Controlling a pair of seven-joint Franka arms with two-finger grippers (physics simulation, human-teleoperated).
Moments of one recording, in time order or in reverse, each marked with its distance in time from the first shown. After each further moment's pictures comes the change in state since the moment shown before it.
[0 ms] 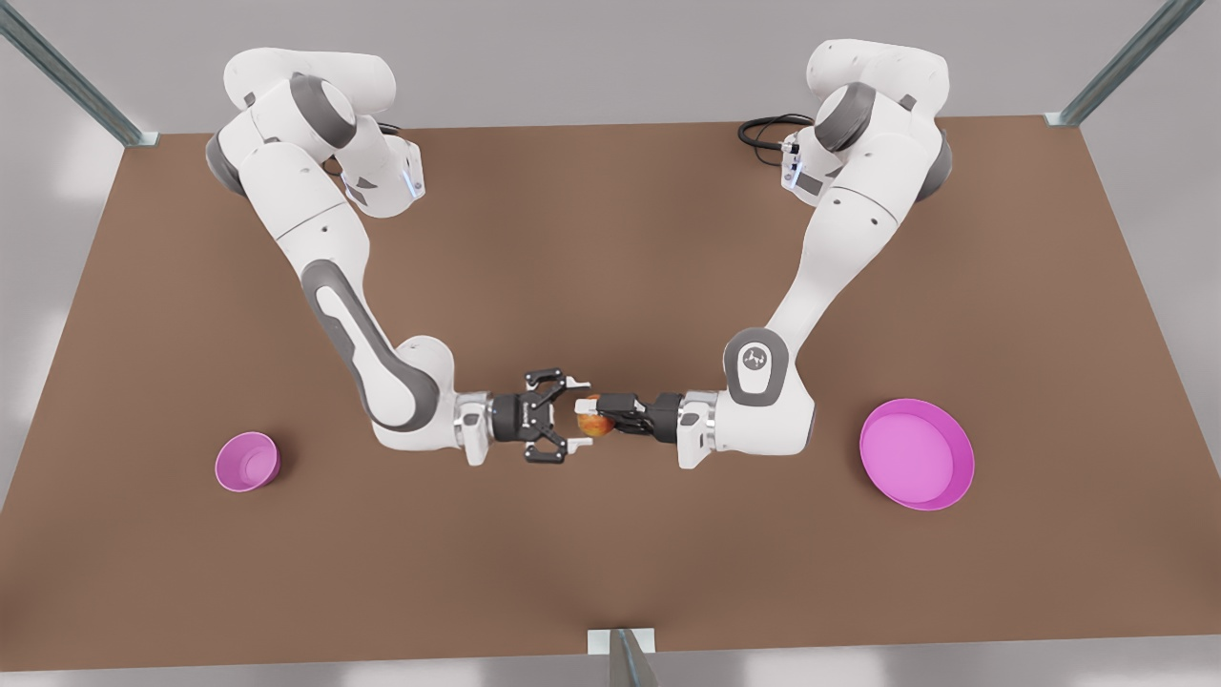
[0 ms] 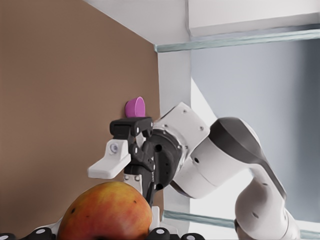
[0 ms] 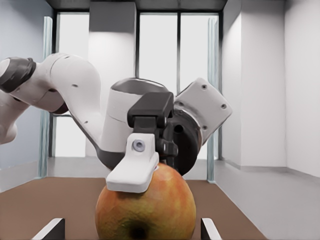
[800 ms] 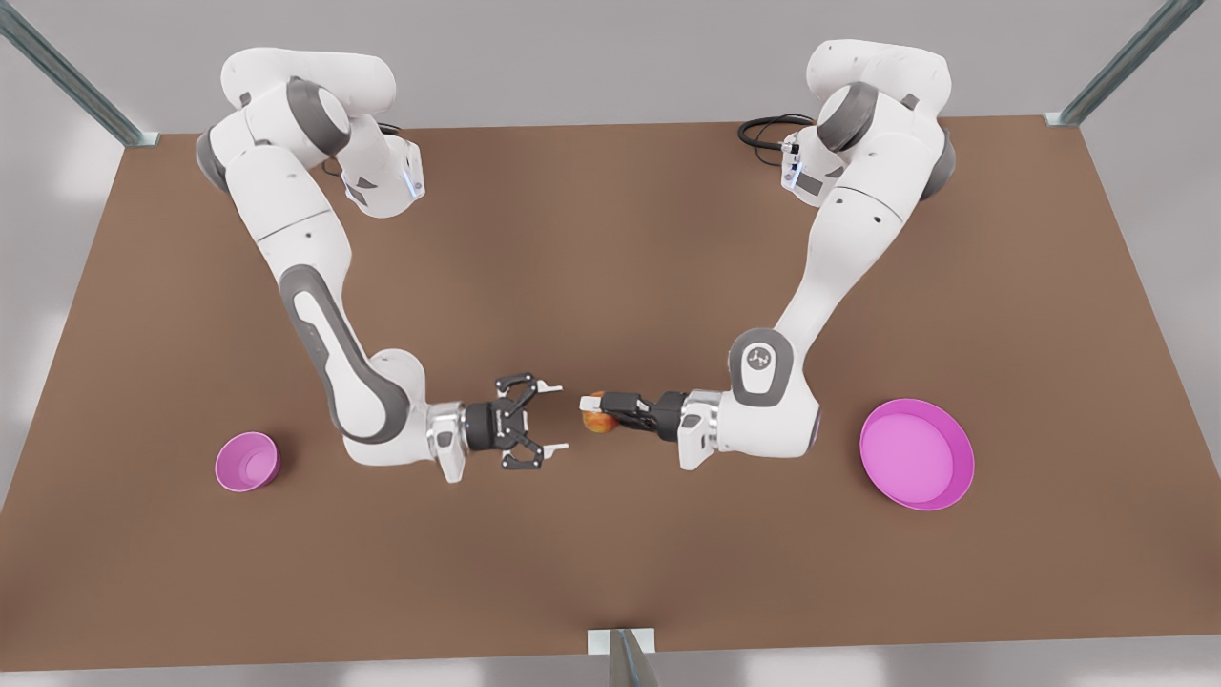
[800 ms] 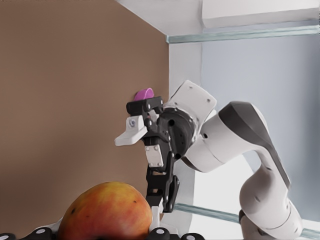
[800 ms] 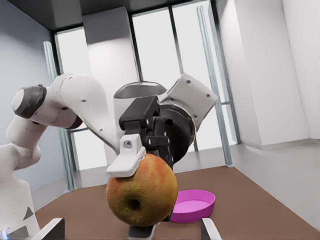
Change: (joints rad) left arm 0.011 -0.006 0.001 0.000 0.058 -0.041 -0.071; right arm -0.022 -0.009 -0.077 0.006 -0.067 -0.132 0.233
